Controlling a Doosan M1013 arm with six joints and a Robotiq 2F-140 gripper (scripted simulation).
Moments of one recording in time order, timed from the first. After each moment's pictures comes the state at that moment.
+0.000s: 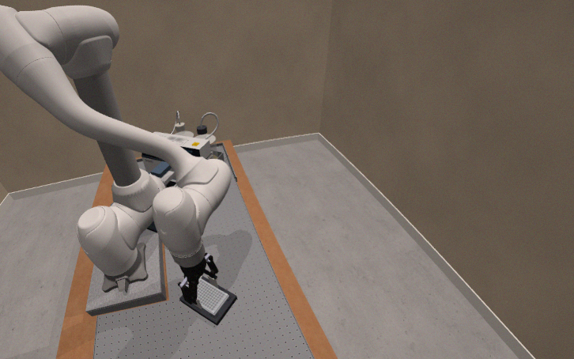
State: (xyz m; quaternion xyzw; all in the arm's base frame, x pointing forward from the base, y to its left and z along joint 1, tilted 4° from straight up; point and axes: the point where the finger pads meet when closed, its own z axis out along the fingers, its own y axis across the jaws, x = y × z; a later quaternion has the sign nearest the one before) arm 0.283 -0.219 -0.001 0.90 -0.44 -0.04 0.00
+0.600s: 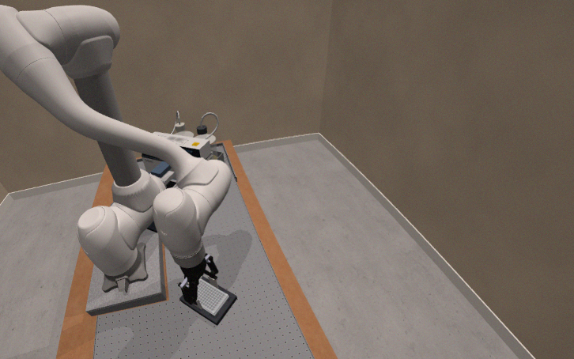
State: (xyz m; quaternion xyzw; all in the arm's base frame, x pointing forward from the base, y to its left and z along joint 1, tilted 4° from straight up) arm 0.283 -0.219 -0.003 0.90 -0.44 -0.04 0.00
